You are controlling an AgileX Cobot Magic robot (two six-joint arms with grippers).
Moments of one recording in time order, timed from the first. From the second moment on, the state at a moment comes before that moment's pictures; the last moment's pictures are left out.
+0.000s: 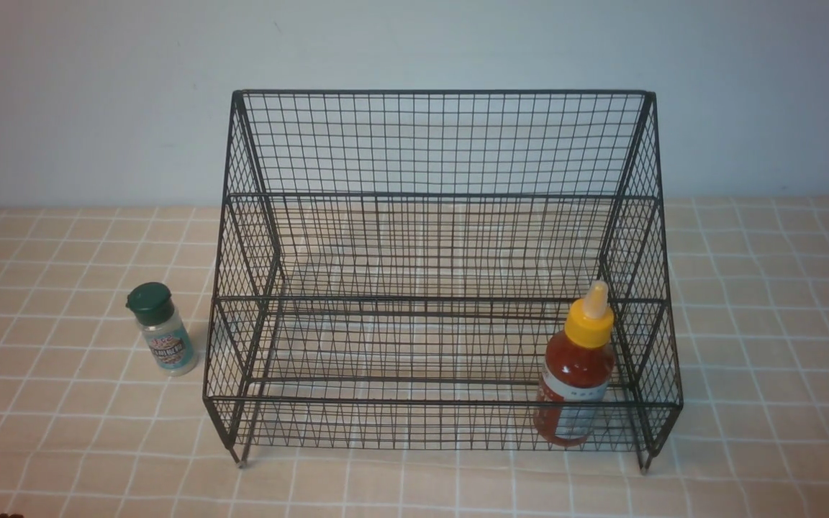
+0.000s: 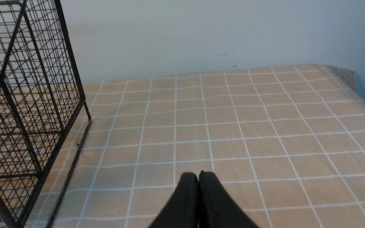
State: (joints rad) right arm -0.06 -0.01 0.02 -0.08 0.36 0.17; left arm -0.06 -0.01 0.02 -0.04 0.39 0.06
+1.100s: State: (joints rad) right arm -0.06 -0.01 0.02 -0.08 0.36 0.17; left arm -0.06 -0.01 0.03 -0.32 0.06 -0.10
